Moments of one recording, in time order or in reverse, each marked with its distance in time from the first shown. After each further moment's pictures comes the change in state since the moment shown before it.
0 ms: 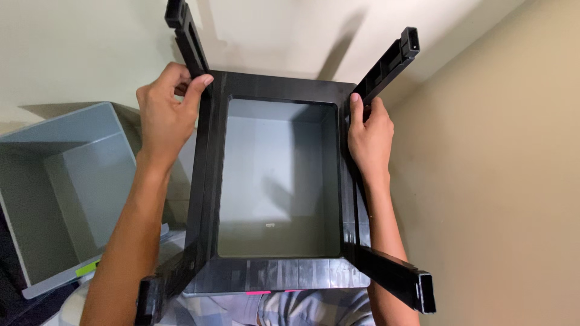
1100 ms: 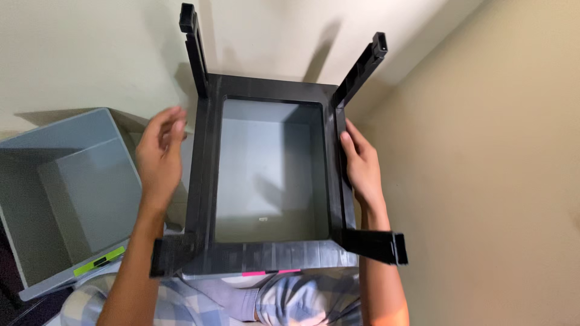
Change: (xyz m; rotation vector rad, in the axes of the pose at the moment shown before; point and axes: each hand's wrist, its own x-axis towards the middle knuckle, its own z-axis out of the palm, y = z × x) left_hand -0.082 0.009 -0.023 -0.258 0.026 -0.296; right_hand -0.059 0.029 -0.035 0.578 -0.277 0.075
